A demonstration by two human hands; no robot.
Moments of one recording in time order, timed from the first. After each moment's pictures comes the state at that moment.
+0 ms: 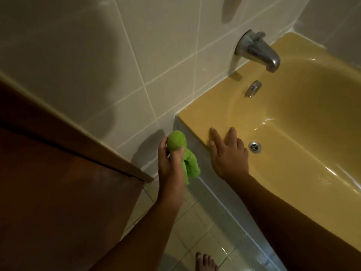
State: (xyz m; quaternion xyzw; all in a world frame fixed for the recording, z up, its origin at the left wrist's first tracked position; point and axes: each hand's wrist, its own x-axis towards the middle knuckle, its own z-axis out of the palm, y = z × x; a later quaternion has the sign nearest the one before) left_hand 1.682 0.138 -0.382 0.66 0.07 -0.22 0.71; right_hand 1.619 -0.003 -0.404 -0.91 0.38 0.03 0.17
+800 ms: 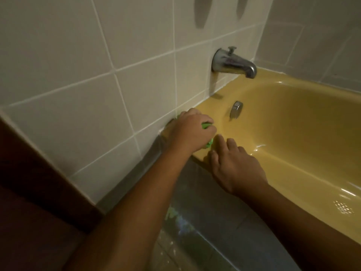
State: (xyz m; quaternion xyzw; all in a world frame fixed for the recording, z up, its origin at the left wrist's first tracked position) left_hand 1.785 0.011 -0.425 0.83 -0.48 -0.02 0.29; right_hand 1.624 -0.021 -0.442 -0.93 0.36 -0.05 0.07
